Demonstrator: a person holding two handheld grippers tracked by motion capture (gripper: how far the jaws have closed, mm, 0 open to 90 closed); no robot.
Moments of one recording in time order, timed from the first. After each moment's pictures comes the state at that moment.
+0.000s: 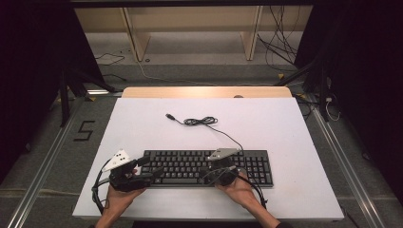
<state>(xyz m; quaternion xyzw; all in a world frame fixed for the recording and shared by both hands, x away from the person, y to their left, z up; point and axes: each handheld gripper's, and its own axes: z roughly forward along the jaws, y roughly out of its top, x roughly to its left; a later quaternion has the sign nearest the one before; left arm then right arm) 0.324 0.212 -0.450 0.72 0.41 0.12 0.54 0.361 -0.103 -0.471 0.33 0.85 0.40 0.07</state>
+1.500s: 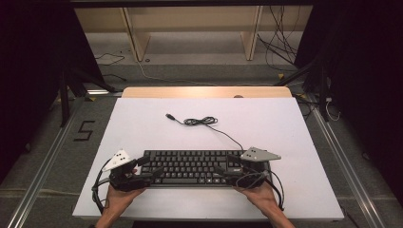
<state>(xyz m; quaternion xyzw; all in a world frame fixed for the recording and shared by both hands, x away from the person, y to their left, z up) 0.324 0.212 -0.450 0.72 0.41 0.13 0.54 0.333 -0.169 -0.435 0.37 0.77 0.51 0.12</state>
